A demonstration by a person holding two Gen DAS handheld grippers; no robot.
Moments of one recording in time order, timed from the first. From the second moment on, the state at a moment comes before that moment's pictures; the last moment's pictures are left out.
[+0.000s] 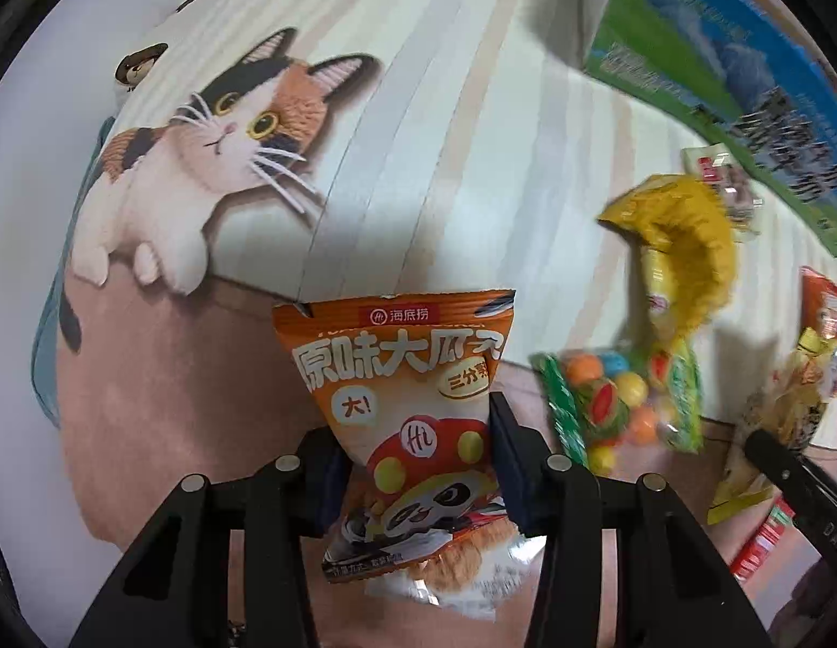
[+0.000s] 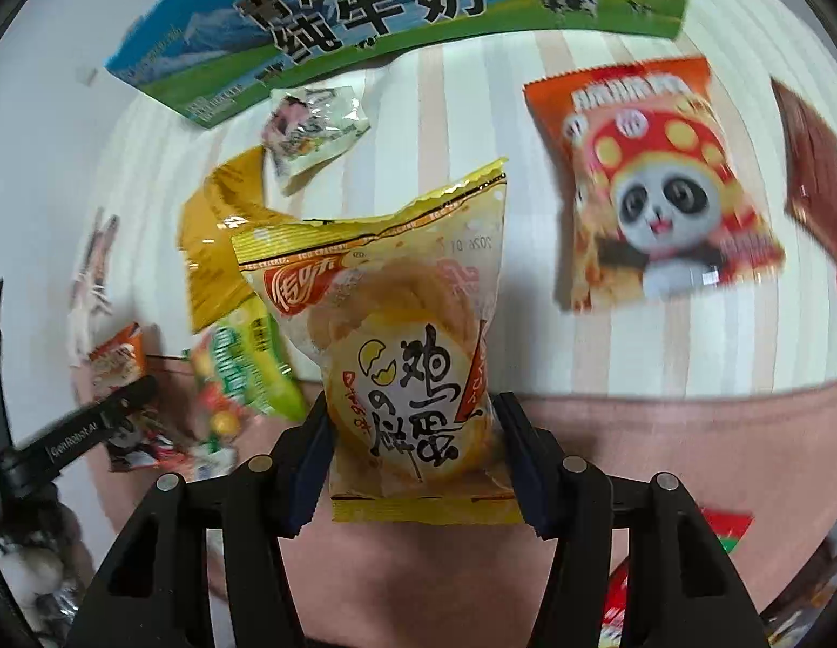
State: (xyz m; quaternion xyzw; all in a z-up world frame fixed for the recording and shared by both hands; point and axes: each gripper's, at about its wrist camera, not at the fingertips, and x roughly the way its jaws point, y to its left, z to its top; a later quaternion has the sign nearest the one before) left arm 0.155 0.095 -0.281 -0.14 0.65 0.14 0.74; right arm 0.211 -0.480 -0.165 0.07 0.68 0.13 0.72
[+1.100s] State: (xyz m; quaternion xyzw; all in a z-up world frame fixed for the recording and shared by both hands) left arm 0.474 0.044 -0.142 -0.11 0.64 -0.03 0.76; right arm 0.452 -0.479 -0.025 0.16 0.62 0.13 0.76
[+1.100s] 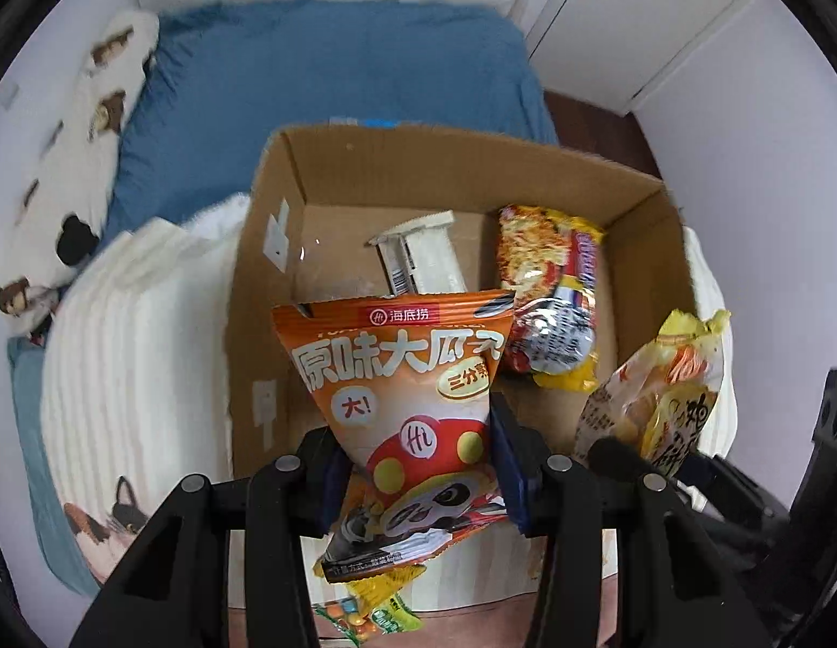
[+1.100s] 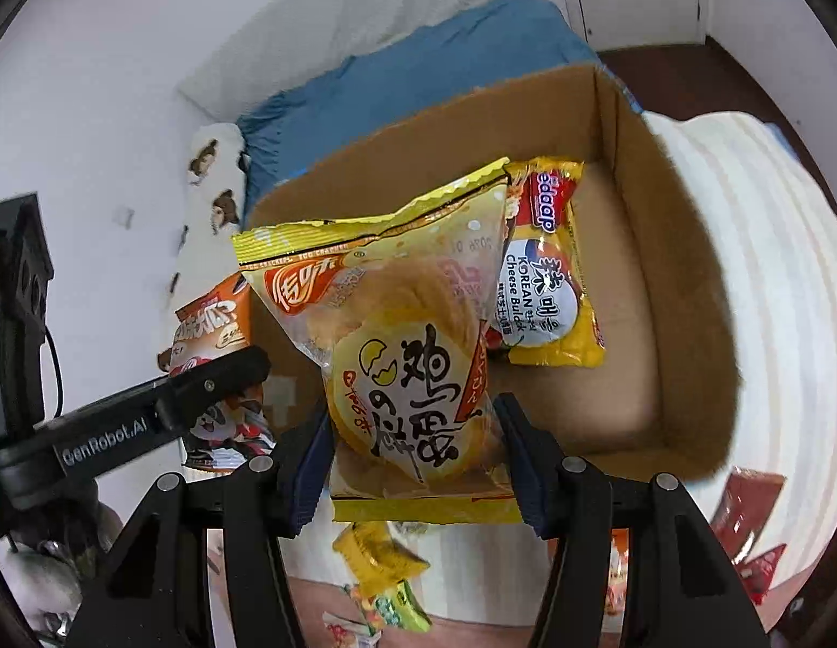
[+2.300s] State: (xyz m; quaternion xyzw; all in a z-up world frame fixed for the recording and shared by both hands) left arm 0.464 0.057 -0.191 -0.13 0.67 -0.02 0.73; right arm 0.477 -0.450 -0.086 0.04 0.68 0.09 0.73
